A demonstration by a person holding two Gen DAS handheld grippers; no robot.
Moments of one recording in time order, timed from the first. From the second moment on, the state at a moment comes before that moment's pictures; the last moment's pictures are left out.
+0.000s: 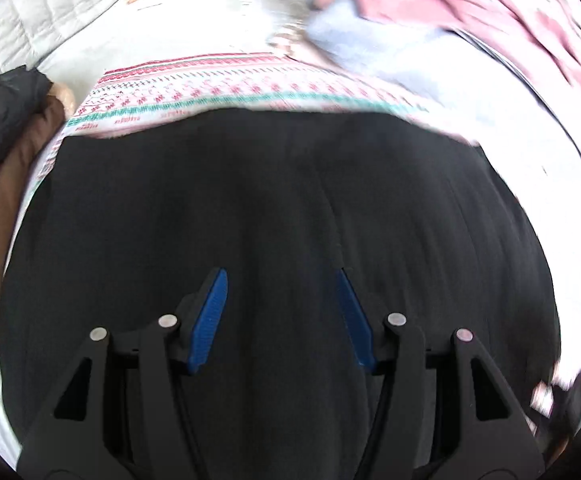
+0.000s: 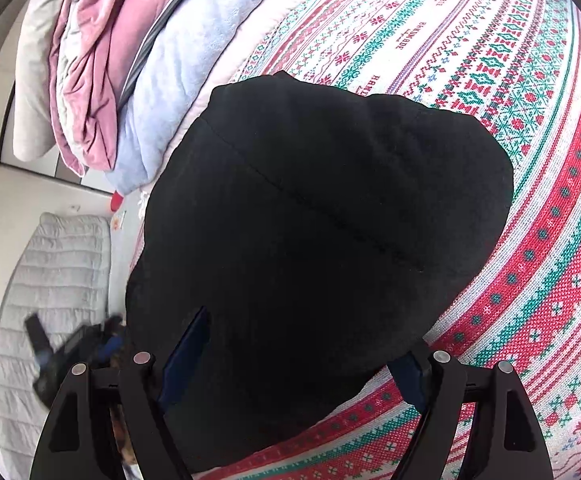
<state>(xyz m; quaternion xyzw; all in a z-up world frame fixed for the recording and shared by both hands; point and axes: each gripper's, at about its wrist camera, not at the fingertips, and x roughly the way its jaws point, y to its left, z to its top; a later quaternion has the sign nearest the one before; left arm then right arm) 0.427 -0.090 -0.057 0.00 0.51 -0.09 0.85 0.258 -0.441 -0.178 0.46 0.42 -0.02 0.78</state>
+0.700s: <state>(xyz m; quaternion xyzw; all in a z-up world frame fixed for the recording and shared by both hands) 0.343 -0.098 -0.101 0.02 0.50 -0.13 0.86 0.251 -0.408 -0.124 0.41 0.27 -0.01 0.87</state>
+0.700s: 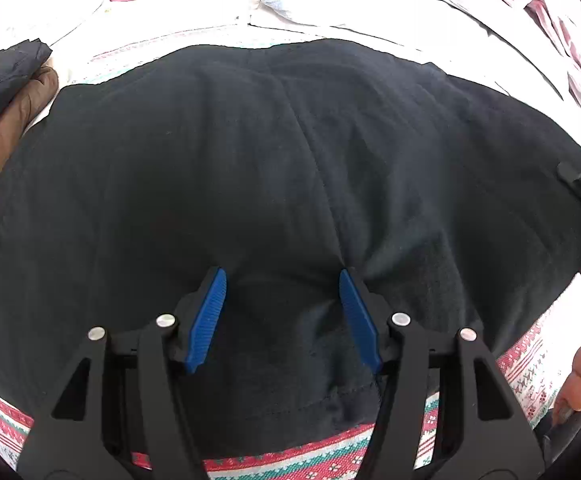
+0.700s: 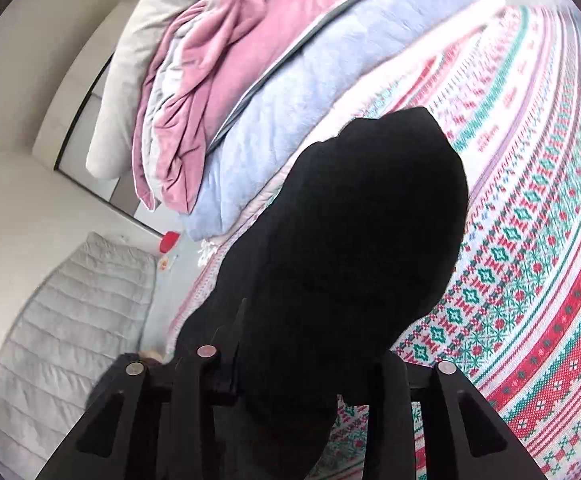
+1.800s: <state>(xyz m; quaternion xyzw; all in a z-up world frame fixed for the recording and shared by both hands) 0.280 0.282 -0.030 -0.26 0.45 0.03 0.86 0.182 0.048 -0.119 -0.39 0.12 0.17 0.90</state>
